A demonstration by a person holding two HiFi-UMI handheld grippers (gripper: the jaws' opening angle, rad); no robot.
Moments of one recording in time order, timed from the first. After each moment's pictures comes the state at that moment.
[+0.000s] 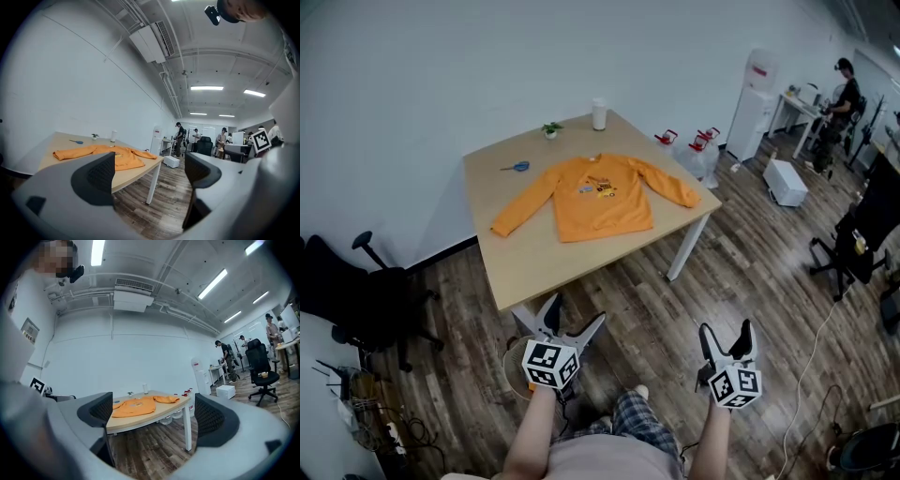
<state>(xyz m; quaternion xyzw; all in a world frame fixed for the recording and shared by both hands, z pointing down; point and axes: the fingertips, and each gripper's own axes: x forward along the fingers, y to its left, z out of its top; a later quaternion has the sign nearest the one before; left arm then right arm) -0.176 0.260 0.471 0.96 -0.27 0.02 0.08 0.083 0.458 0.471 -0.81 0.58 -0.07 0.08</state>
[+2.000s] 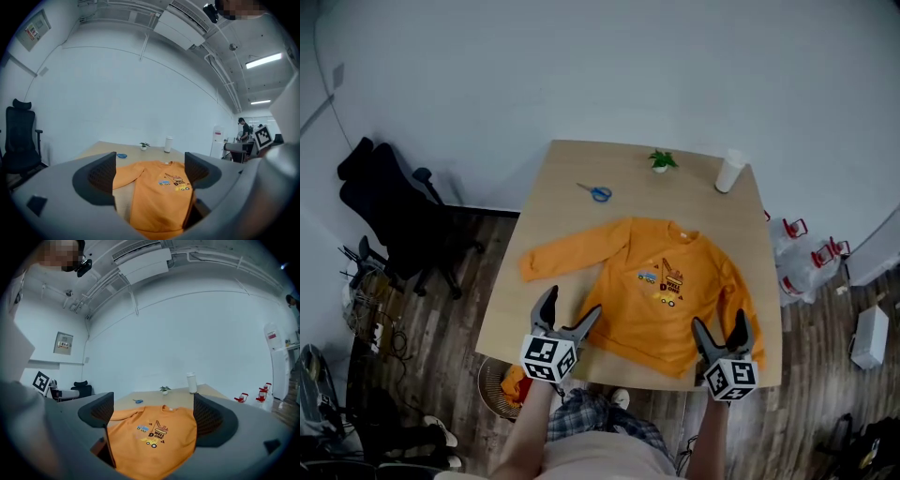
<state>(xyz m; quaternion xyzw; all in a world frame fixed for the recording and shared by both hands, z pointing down) -0.113 -0.110 0.468 0.81 -0.58 0.02 0.09 0.197 -0.118 0.467 -0.55 0.83 -0.10 0.01</state>
